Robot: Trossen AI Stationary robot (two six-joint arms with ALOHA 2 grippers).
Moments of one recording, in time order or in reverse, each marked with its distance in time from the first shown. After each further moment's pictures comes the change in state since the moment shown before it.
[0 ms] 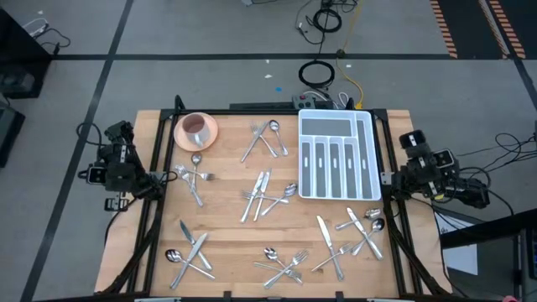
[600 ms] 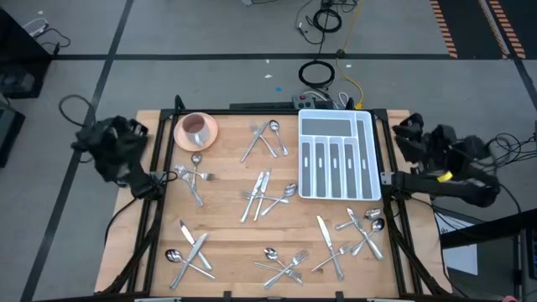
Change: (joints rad) left arm 0.001 0.209 0.421 -0.341 -1.003 -0.318; right arm 0.000 0.097 0.625 -1.365 0.308 -0.153
